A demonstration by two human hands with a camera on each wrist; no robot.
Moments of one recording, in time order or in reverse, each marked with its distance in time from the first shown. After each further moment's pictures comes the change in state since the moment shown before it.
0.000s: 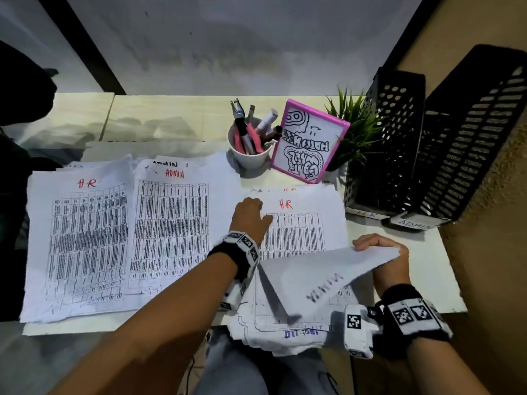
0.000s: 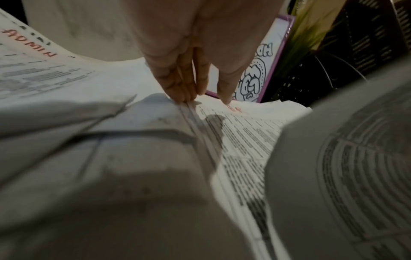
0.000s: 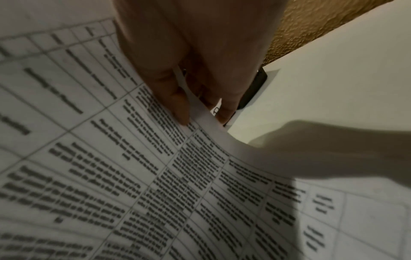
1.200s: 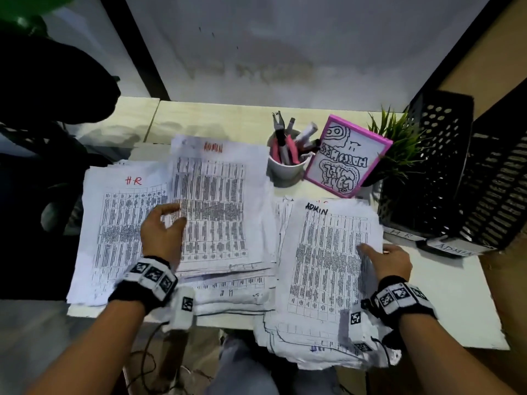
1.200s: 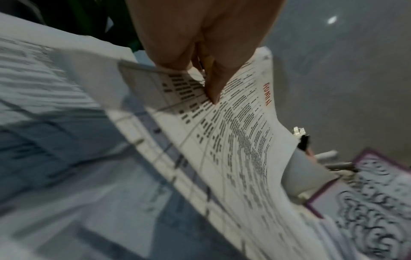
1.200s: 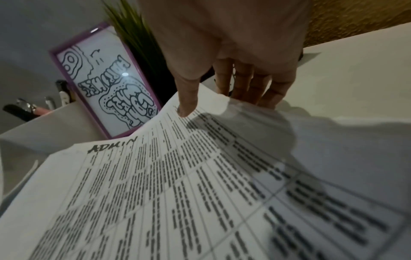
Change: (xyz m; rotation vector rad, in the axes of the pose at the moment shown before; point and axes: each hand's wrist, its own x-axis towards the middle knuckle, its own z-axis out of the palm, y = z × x) left_hand -0.075 -0.127 -0.139 -0.653 0.542 -0.413; right_hand 0.063 0.058 0.018 -0.852 0.263 0.098
